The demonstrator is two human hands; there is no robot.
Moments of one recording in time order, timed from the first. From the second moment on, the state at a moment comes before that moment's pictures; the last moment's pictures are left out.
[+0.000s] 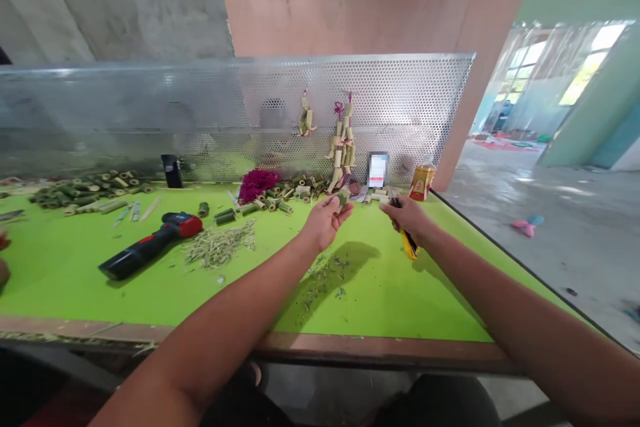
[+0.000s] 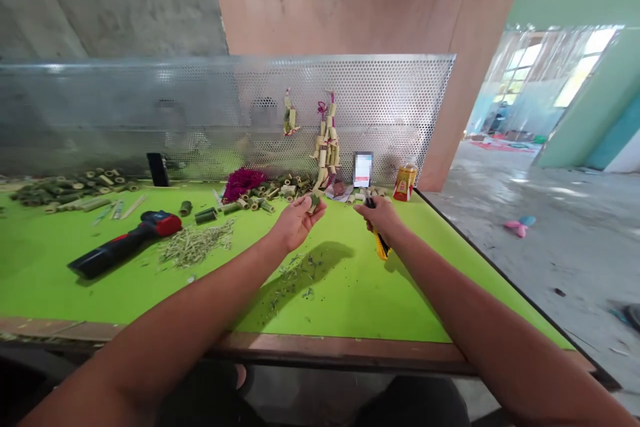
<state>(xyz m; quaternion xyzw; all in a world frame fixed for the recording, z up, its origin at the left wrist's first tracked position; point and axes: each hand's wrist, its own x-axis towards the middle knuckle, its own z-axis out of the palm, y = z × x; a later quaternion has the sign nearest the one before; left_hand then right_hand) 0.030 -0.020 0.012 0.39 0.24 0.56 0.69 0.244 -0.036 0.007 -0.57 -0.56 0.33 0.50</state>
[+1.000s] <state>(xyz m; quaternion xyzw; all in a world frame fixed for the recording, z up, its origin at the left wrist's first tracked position) 0.014 -0.023 -0.009 0.50 0.20 0.49 0.68 0.191 -0.043 -0.025 -0.50 -0.71 0.23 0.44</state>
